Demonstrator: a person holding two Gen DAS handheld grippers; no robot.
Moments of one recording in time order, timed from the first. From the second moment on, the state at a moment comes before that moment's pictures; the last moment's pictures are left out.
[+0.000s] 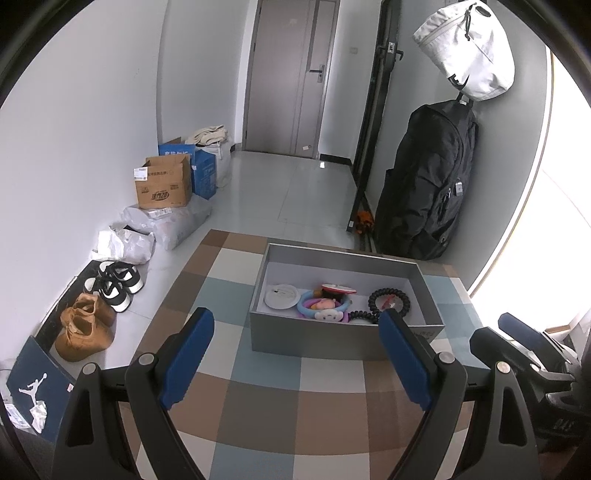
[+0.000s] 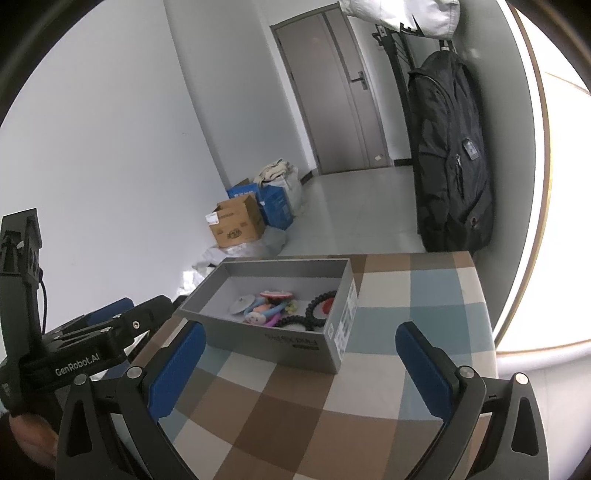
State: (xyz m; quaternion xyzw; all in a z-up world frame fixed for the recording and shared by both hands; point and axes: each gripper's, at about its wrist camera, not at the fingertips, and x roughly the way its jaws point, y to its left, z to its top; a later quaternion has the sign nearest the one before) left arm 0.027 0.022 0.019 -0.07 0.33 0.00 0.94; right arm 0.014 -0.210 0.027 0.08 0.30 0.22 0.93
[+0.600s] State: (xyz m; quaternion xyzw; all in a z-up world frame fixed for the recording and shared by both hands) left arm 0.028 0.024 0.018 -0.07 0.33 0.00 0.94; right arm 0.017 -0.206 0.022 0.07 0.31 0.22 0.92
